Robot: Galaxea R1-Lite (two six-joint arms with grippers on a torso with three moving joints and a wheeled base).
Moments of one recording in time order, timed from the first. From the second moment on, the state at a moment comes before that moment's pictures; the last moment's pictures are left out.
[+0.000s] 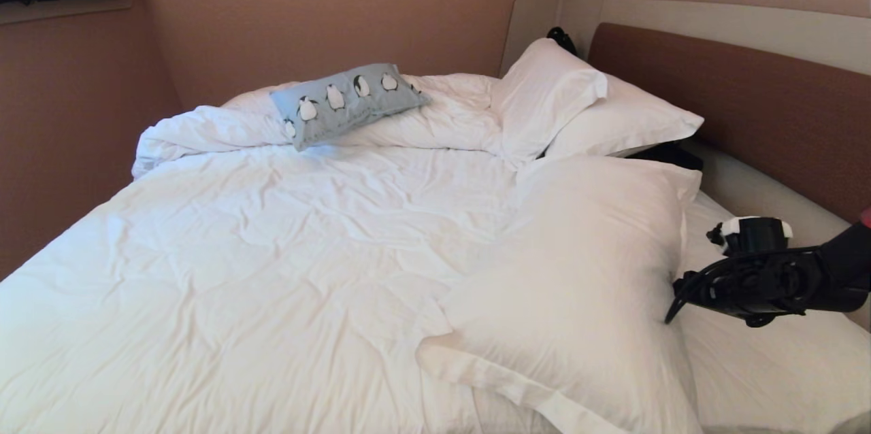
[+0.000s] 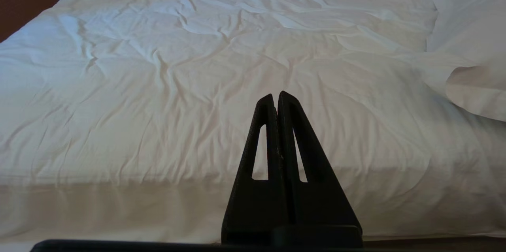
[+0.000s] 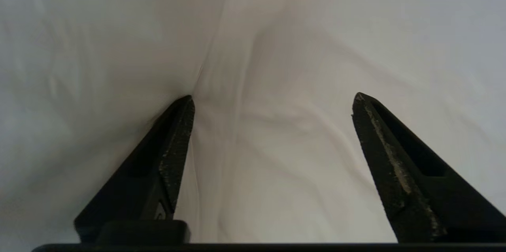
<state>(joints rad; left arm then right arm) 0.00 0.00 0.00 0.00 0.01 0.00 -0.17 2.17 -1.05 -0.32 0.00 0.19</state>
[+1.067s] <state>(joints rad) 0.00 0.00 0.00 0.00 0.01 0.00 0.09 2.15 -1.33 -0.14 0.02 0.41</state>
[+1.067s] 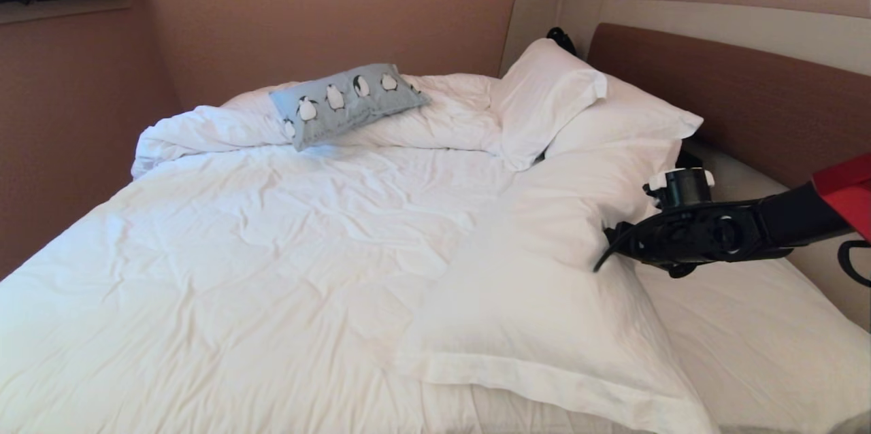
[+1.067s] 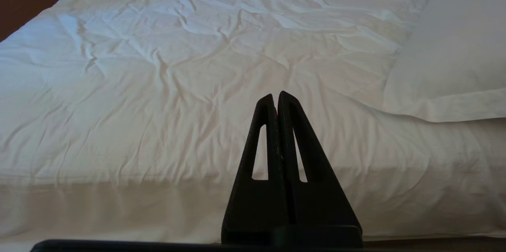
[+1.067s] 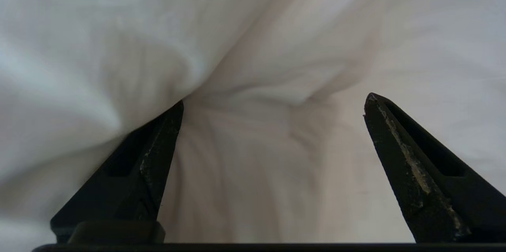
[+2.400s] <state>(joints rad) 0.00 0.00 0.00 0.00 0.01 0.00 0.17 2.21 -1.57 0.03 0.18 0.66</state>
